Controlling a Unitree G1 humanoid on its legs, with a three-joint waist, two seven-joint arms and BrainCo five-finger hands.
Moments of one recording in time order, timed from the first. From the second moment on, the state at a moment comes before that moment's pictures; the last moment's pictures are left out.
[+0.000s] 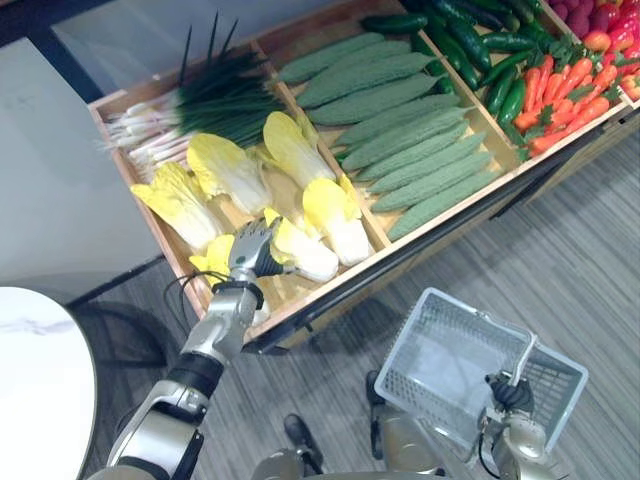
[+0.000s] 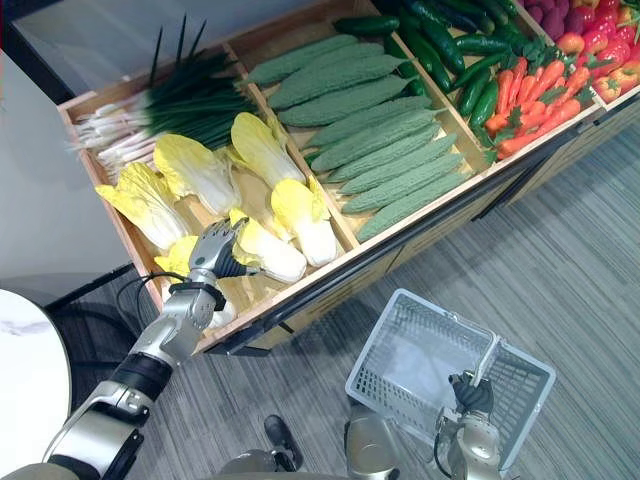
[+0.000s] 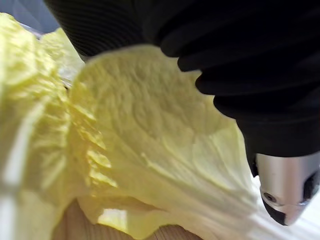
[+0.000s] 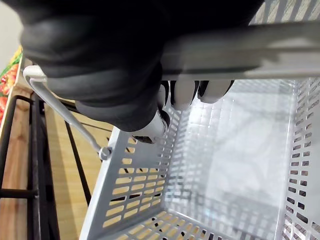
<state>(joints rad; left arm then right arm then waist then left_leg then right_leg) -0.55 0.37 -0.32 0.57 0.88 0.03 0.26 0.14 -0.11 -0.29 0.46 0.15 -0.10 -0.19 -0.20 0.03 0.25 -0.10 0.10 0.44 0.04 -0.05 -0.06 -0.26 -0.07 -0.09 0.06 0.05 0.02</state>
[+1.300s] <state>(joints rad) -0.18 0.17 -0.14 0.09 0.51 -0.01 0.36 0.16 -0.10 -0.32 0.46 0.15 -0.10 -0.22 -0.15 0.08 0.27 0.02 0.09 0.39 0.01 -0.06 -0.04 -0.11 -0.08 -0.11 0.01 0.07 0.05</state>
